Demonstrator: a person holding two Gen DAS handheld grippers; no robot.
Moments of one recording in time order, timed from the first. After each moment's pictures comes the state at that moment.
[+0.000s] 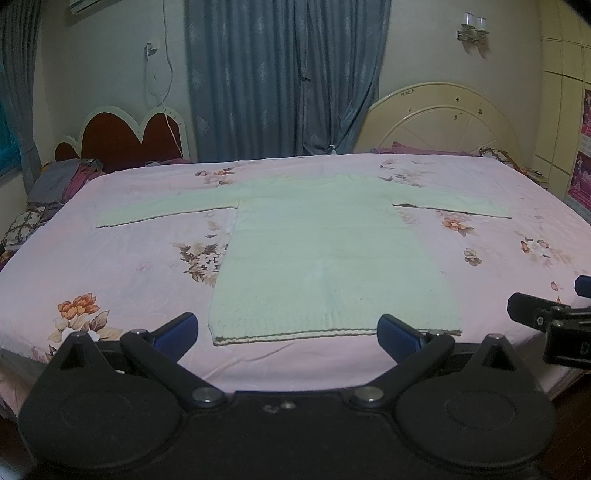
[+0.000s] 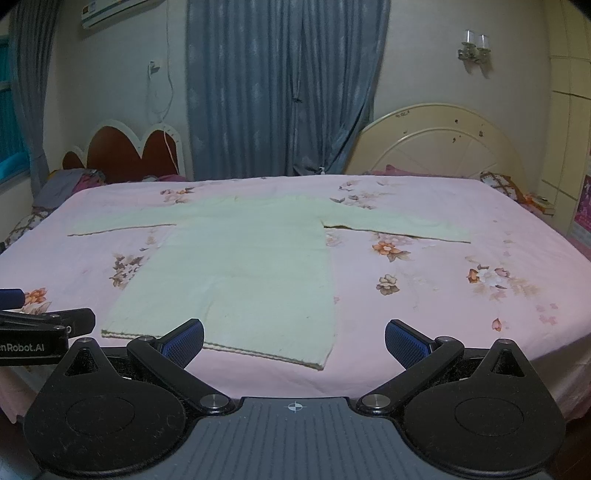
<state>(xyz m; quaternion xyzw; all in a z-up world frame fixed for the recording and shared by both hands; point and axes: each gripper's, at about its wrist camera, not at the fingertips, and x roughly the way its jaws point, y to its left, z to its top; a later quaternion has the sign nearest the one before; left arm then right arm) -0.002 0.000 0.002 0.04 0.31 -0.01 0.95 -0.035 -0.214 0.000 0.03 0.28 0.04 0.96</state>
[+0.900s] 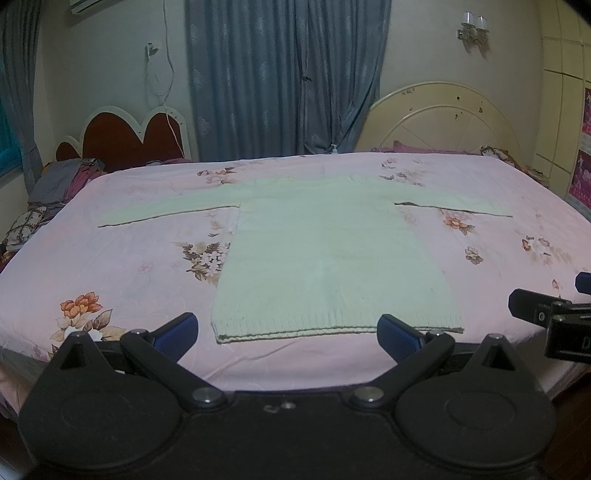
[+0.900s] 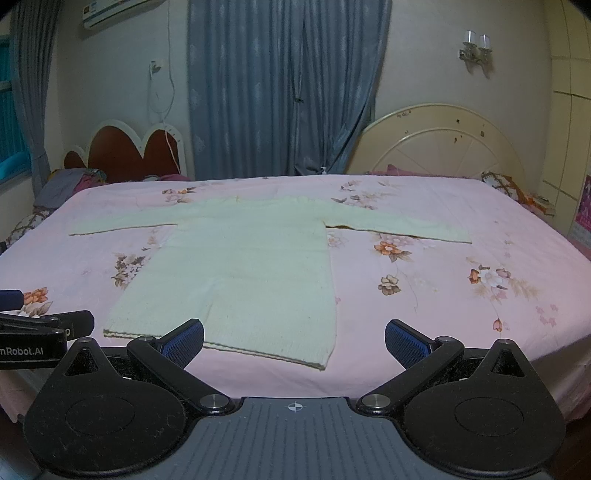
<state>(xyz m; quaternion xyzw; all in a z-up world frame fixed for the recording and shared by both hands) -0.002 -0.001 0.002 0.04 0.31 -0.01 0.95 -0.034 -0.215 0.000 0.03 0.28 0.04 0.96</state>
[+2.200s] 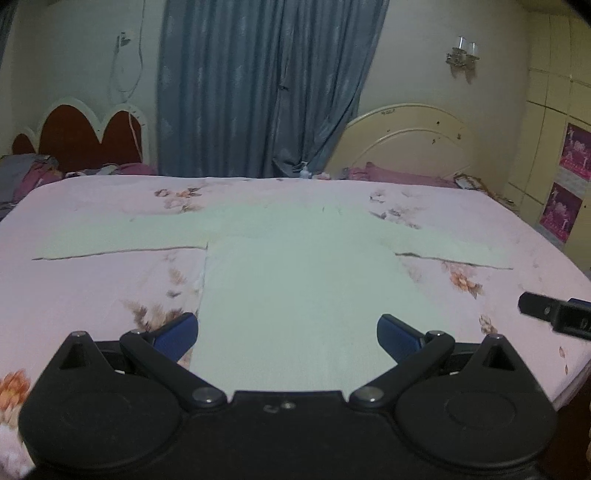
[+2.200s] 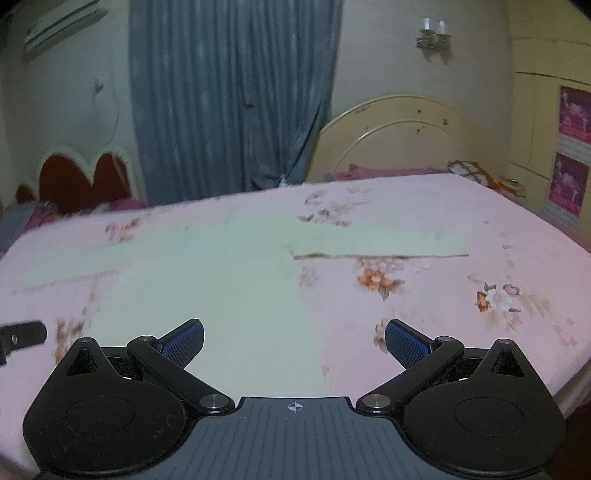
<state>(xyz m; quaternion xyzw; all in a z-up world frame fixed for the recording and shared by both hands) 0.165 0.043 -0.004 -0.01 0.30 -0.09 0.95 0.112 -0.228 -0.002 0.08 0.26 -0.04 0.96</state>
